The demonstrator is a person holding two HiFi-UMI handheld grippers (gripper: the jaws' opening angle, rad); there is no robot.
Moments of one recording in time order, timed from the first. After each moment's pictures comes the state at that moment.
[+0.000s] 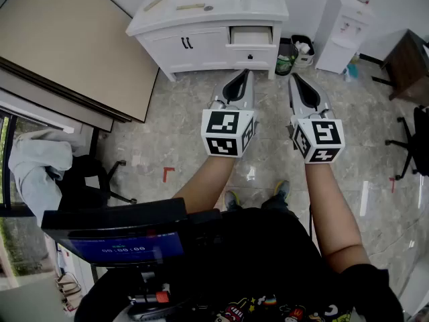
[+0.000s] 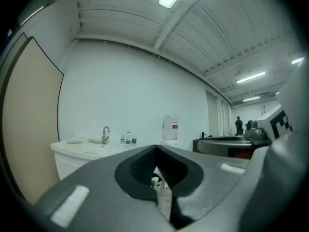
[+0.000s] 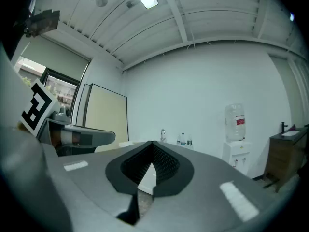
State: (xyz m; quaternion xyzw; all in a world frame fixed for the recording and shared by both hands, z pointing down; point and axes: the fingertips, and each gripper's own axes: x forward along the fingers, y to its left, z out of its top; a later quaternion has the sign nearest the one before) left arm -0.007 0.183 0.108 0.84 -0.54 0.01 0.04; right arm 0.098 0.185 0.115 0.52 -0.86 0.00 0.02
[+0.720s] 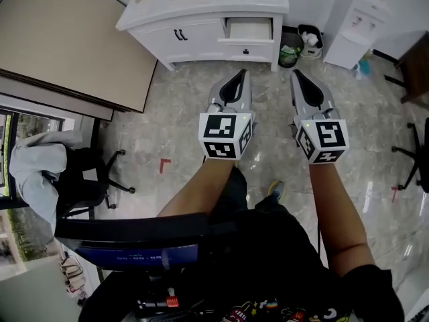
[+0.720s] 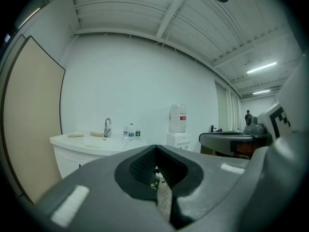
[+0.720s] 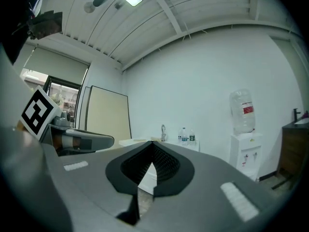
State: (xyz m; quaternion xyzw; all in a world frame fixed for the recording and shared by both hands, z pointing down) left arm 0.058 0.078 0.167 0.82 -0.57 0.04 0.07; right arm 0.170 0.072 0.165 0.48 -0.88 0.02 0.01
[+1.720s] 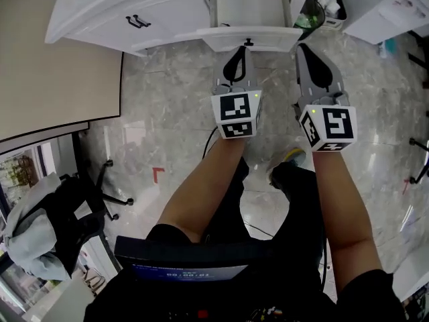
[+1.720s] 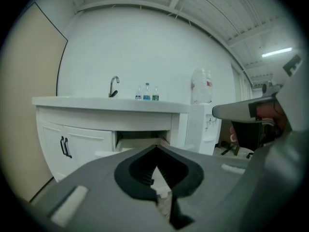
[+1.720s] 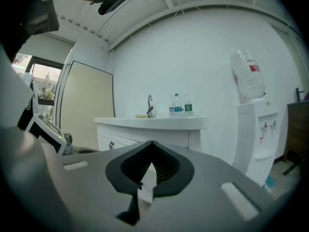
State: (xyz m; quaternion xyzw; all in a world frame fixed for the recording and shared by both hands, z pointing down) left arm -0.026 -0.244 0.498 0.79 -0.60 0.09 0.10; right arm 0.092 -0.234 0.436 0.51 -0.85 0.05 0.05
